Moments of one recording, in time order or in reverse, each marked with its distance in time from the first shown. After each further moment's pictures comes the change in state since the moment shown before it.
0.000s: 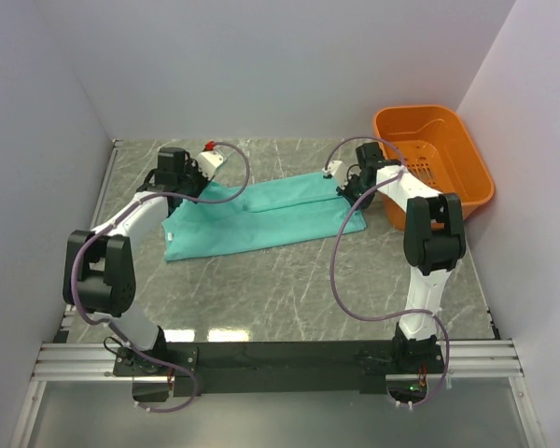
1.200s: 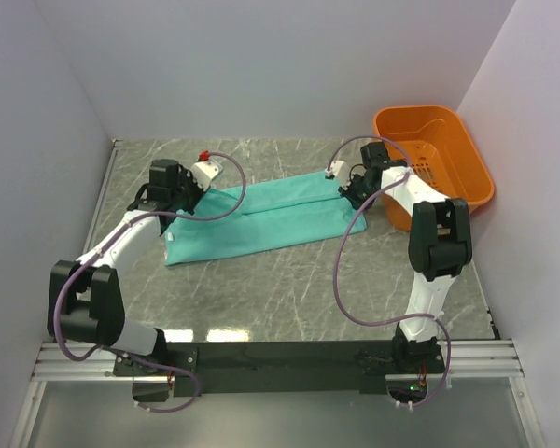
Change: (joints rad) left arm -0.010 -0.201 -0.156 0.001 0.003 -0.022; right arm -0.013 -0.065 -0.040 -0.014 -0.057 -0.062
